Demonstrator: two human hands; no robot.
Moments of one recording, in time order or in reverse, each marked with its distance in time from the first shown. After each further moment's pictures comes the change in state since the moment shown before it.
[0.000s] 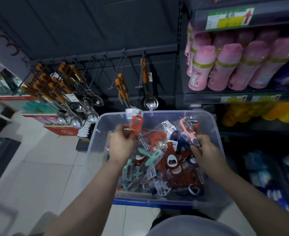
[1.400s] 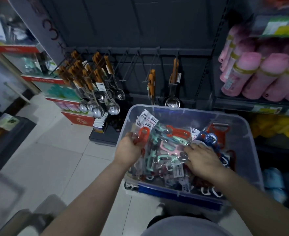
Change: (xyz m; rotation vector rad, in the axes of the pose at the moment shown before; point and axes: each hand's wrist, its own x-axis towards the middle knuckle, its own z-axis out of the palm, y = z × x) left_hand -0.022 -0.060 -0.068 0.131 -0.088 -0.125; right_hand -0.001 -0.059 0.075 -0.800 -0.276 -0.393
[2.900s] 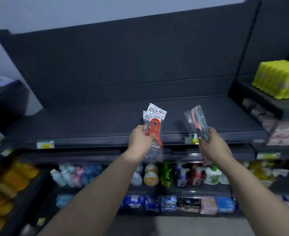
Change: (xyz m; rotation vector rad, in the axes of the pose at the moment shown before) left_hand -0.678 0.243 0.322 0.025 -1.290 1.166; right_hand -0.805 0.008 0.076 0.624 1.069 2.128
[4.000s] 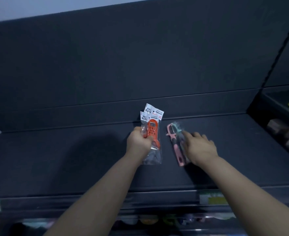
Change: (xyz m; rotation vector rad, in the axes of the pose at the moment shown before) left_hand 0.212 0.023 0.052 0.019 -0.008 0.022; right_hand 0.221 -0.047 0.078 -0.531 -0.169 -0.163
